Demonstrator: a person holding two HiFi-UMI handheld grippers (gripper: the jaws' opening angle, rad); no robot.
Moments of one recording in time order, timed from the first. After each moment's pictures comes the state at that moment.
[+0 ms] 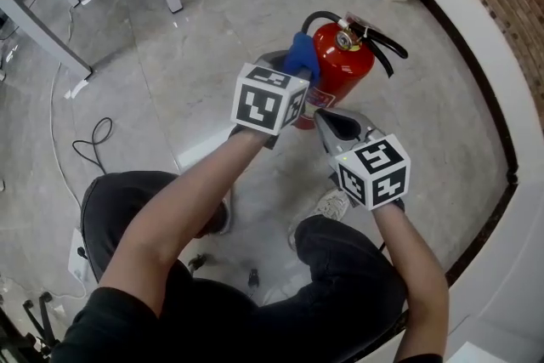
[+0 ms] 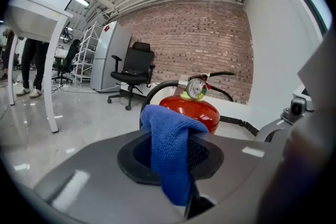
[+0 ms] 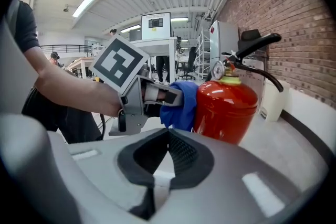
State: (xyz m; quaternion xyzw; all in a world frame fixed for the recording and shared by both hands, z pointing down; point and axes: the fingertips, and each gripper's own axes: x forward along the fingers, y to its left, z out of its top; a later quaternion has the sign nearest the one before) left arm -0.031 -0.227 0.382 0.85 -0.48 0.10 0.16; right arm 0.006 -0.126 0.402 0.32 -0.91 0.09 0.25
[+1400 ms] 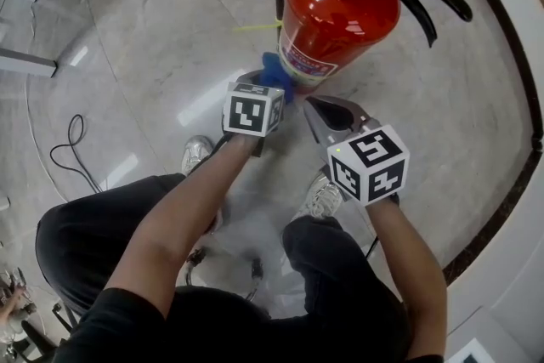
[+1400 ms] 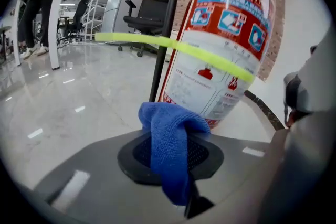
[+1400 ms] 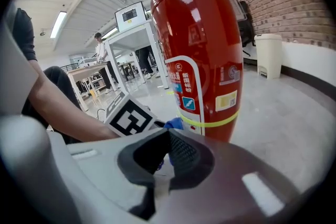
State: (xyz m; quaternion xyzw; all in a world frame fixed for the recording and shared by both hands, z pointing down) left arm -0.028 -0.220 0.660 0.78 -0.49 0.24 0.31; right arm 0.028 -0.153 0.548 0.32 -0.89 0.23 0.24
